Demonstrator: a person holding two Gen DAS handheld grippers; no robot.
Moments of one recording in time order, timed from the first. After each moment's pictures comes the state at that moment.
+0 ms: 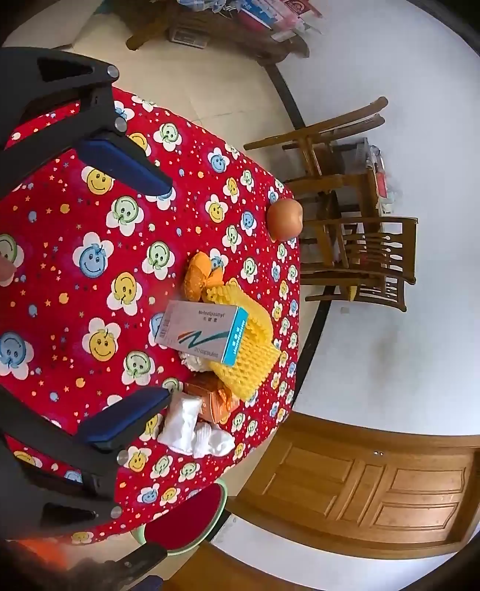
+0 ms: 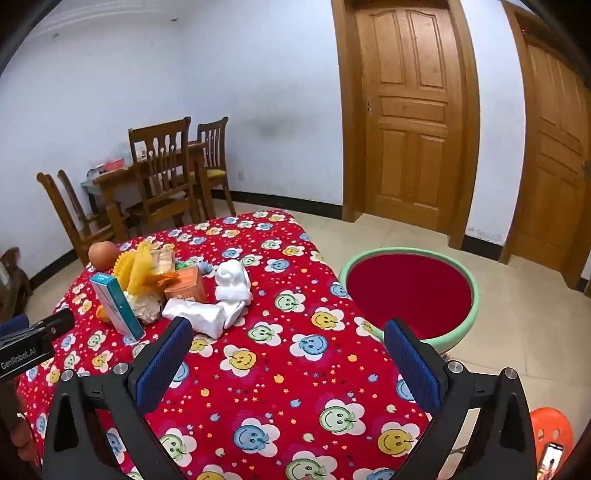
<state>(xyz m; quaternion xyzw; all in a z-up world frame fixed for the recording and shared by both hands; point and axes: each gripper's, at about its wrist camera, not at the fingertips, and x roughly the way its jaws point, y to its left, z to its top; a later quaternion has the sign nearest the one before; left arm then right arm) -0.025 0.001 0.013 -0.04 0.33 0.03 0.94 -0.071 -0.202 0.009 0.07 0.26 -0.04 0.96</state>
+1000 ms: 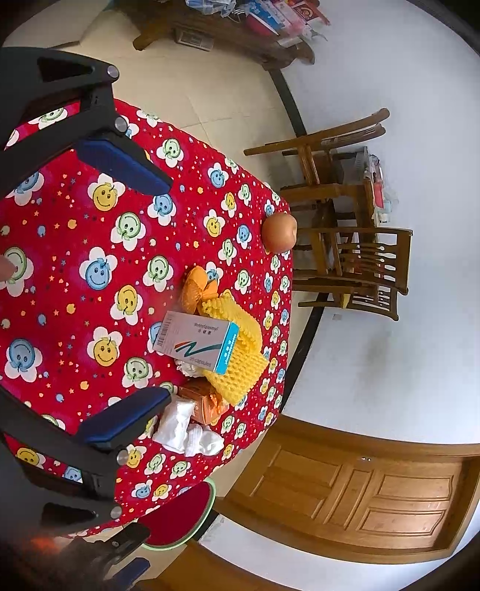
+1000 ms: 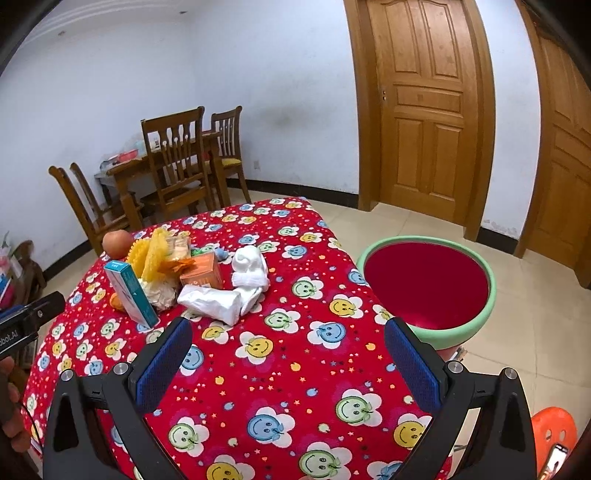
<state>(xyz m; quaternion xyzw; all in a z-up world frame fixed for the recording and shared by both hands) -0.038 0.017 0.024 -0.05 0.32 0.04 0.95 -0.068 -0.197 0.003 0.07 0.28 -0.01 0.96</state>
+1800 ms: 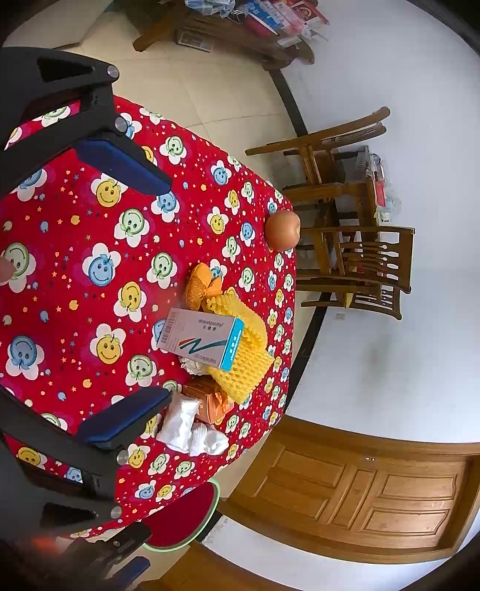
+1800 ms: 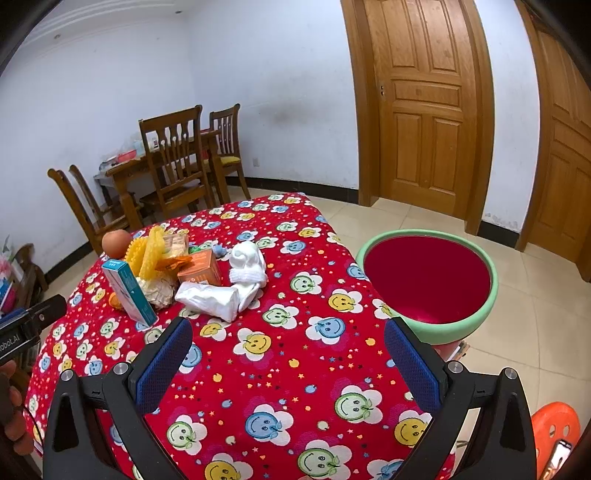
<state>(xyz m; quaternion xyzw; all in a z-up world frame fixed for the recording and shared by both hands) -0.038 0.012 0.022 -0.05 0.32 0.04 0.94 -0.067 -0.200 -0.002 0.08 0.29 -0.01 0.95</state>
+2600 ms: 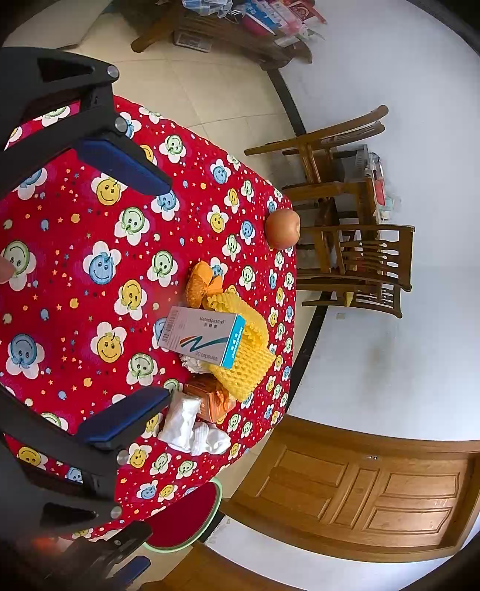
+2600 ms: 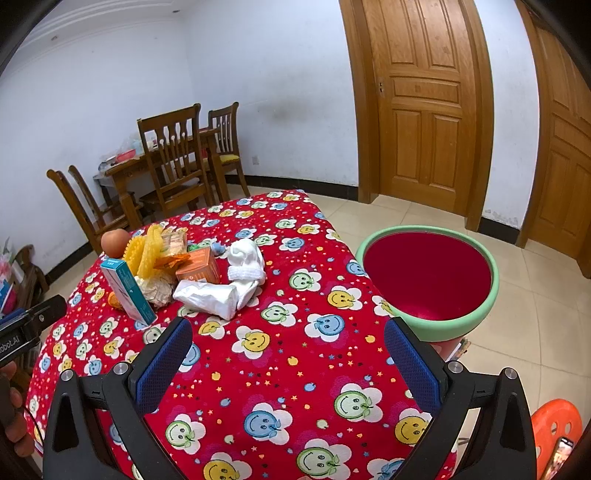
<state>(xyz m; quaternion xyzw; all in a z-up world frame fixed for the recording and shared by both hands) -0.038 0.011 0.022 -0.05 0.32 0.05 0.94 -0.068 -0.200 -0.005 0.08 0.29 -0.01 0.95</state>
